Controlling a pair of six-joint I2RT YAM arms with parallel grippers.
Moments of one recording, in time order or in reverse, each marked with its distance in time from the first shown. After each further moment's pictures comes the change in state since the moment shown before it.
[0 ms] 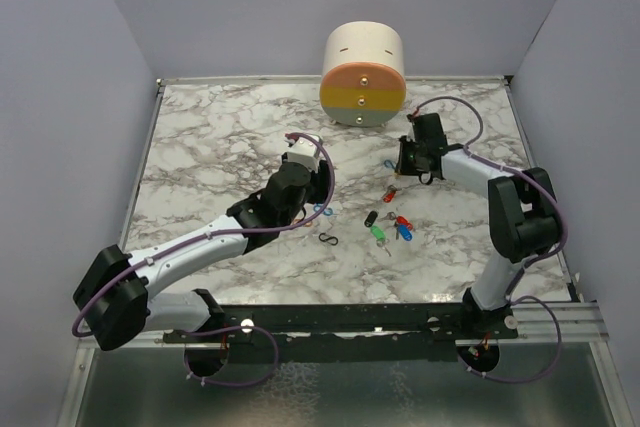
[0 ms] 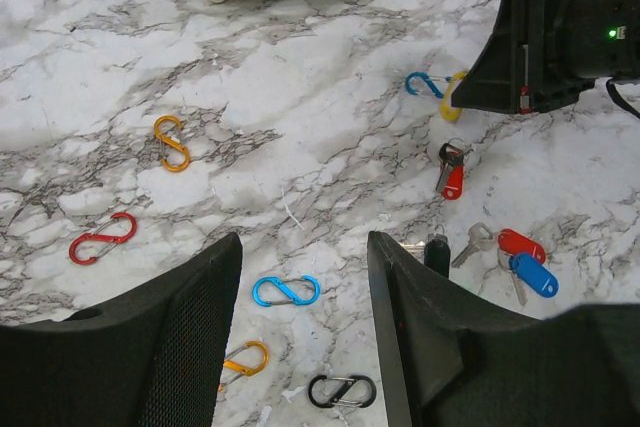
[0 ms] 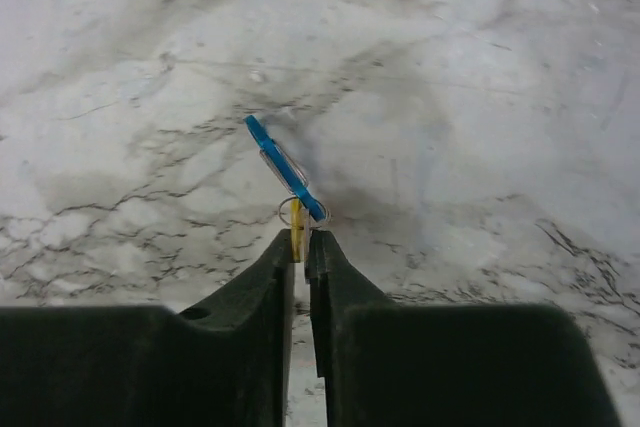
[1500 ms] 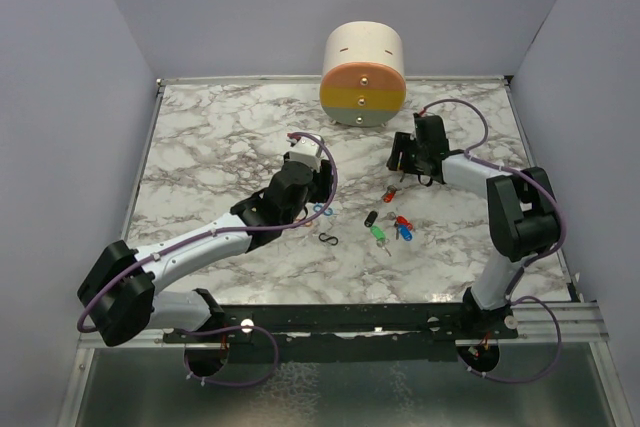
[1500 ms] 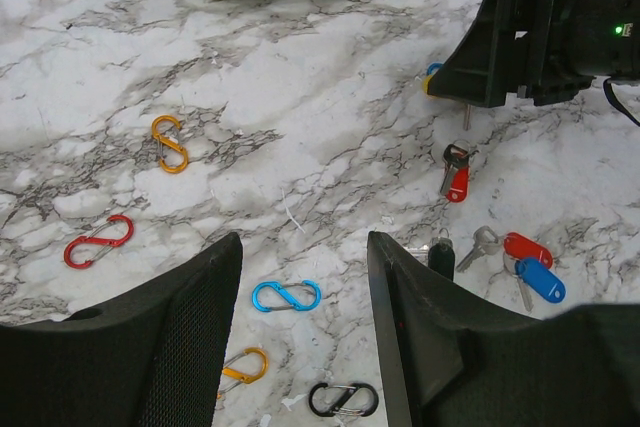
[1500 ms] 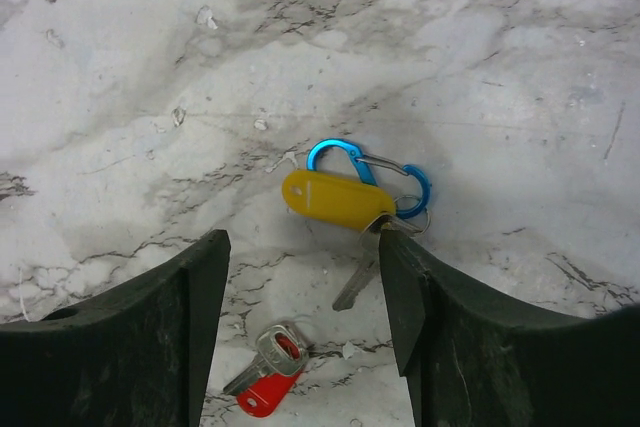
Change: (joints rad) left arm 0.006 0.034 0.000 0.027 0.001 0.000; right arm -0.043 0.007 -0.063 0.146 0.049 0.093
